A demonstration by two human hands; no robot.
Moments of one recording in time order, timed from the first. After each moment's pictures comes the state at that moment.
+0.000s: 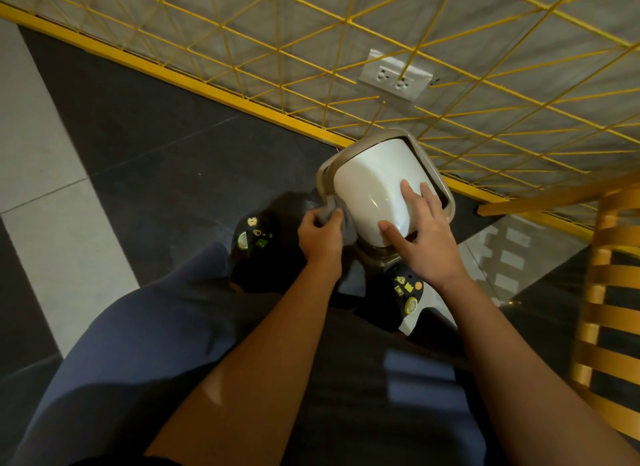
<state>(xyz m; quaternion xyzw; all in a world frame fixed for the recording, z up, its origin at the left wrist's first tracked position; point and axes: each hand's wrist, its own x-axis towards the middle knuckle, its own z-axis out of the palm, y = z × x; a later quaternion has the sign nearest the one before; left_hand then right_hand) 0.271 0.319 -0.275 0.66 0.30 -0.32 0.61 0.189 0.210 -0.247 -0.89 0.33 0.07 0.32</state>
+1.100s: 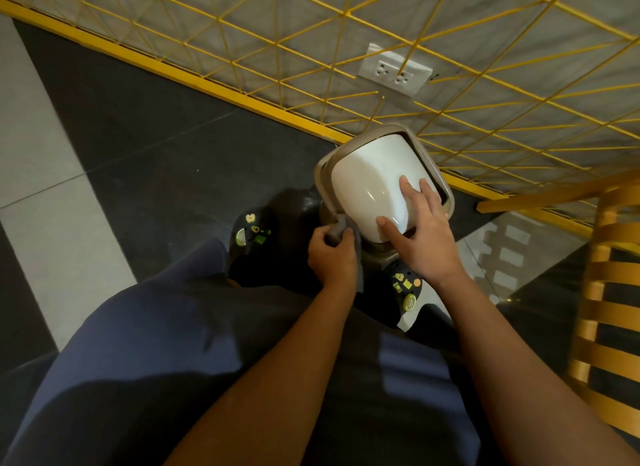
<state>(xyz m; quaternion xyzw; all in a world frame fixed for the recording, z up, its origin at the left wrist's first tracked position) 0.234 0.317 -0.279 0.70 0.28 -0.28 0.59 0.188 0.213 -0.246 -0.89 0.33 0.06 0.32</state>
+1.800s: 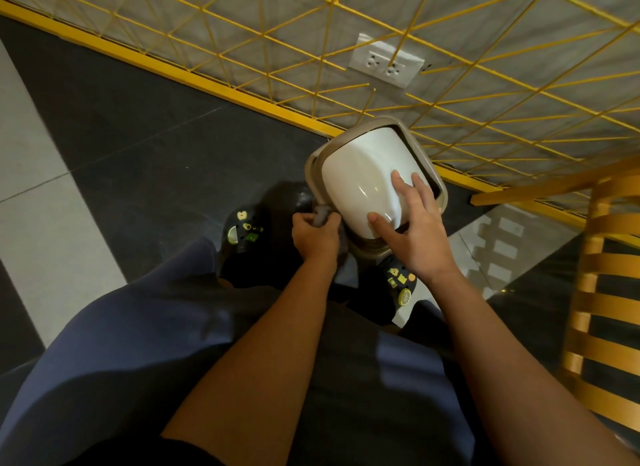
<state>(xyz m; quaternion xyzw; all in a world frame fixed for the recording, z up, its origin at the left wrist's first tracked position) 0.261 0.310 -0.311 0.72 0.29 -0.29 0.56 0.188 0.213 -0.250 -0.87 0.34 0.03 0.34</state>
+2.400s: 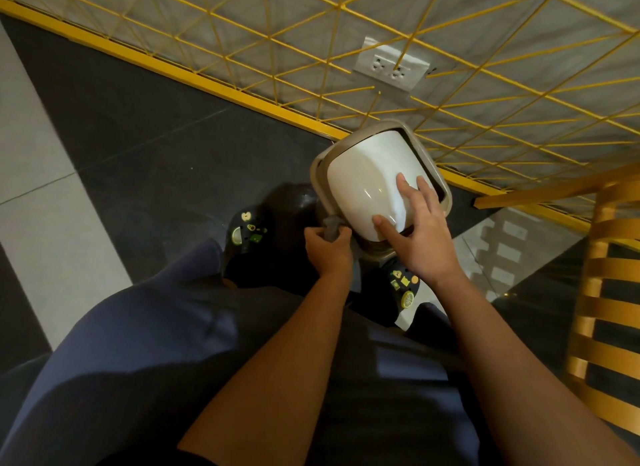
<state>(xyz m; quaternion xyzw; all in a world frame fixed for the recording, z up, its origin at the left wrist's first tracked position) 0.239 0.308 -0.316 0.70 0.30 -0.29 0.58 0.187 0.213 -0.249 -0.87 0.35 0.03 0.34</state>
